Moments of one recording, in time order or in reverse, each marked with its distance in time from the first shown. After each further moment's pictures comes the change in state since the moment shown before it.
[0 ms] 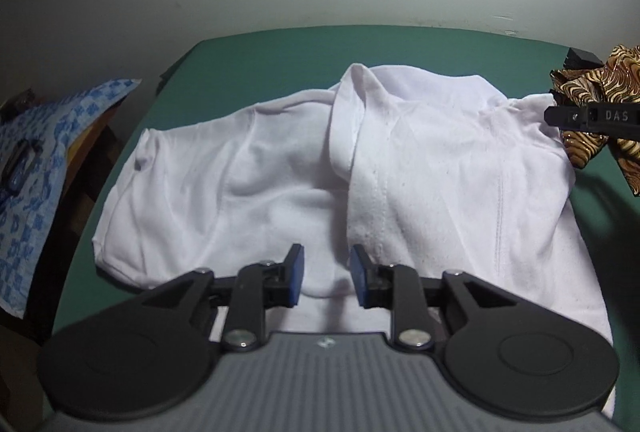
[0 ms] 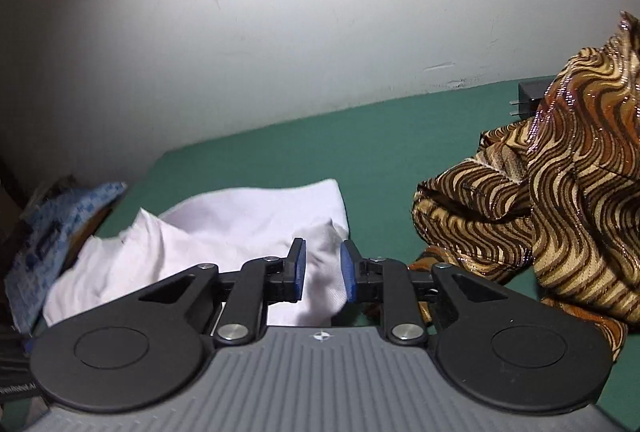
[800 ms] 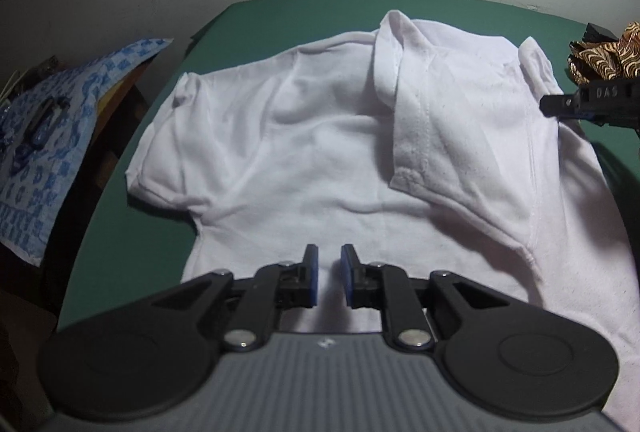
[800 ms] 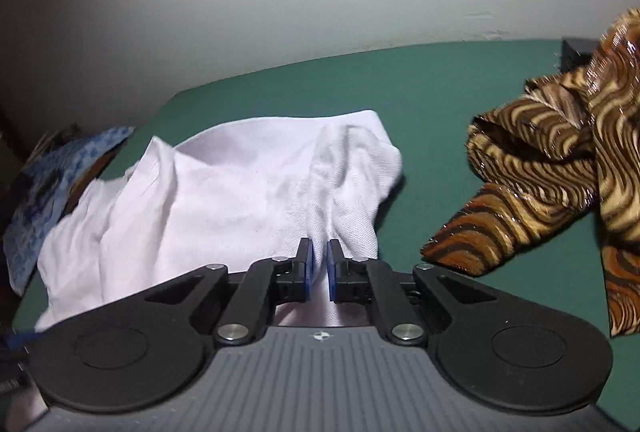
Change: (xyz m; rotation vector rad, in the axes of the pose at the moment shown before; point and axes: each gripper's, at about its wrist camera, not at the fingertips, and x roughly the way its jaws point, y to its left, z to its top) left arm -0.015 0.025 -0.049 -0.022 0.053 0.063; right arm -0.006 0.026 -0.029 0.038 0.085 0.045
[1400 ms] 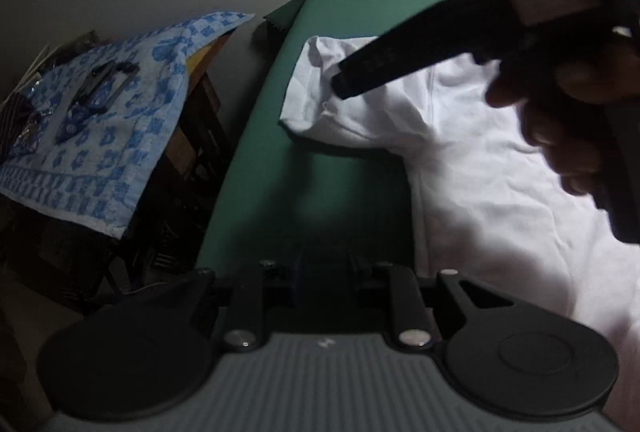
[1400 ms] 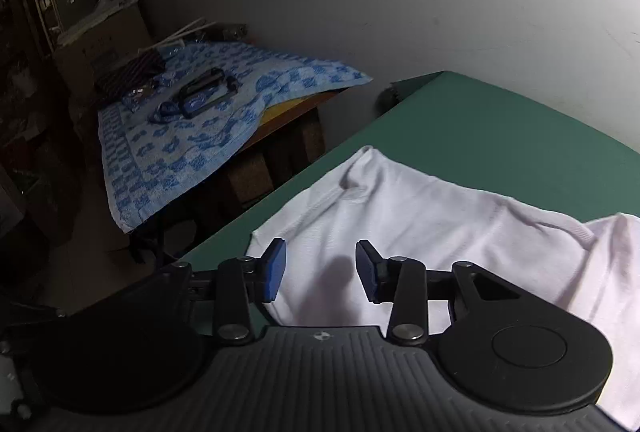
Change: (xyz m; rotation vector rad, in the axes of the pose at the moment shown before) left arm -0.025 0.152 -0.053 0.003 -0.019 -0.030; right arm 0.102 0.300 -0.031 -0.531 0.132 0.230
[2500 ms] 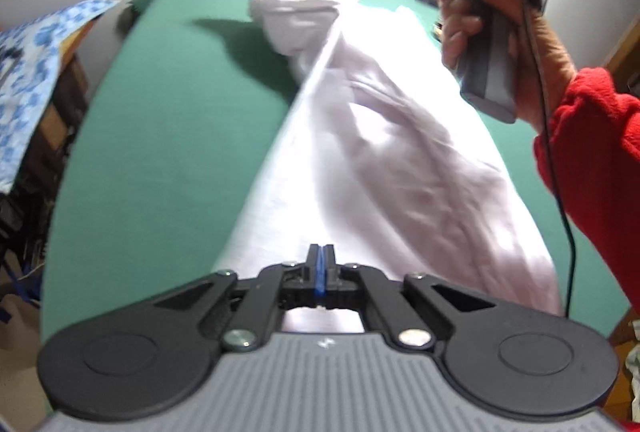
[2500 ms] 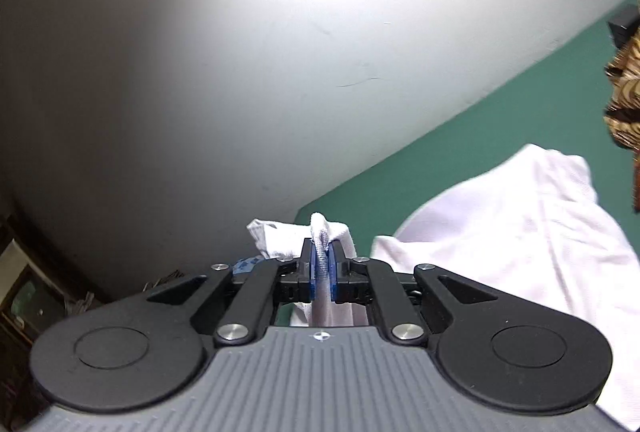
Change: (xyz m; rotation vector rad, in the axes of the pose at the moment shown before) left arm -0.078 -0.076 -0.044 0.063 0.064 -0.401; right arm -0.151 -0.157 -0.090 0.850 -0.503 -0.089
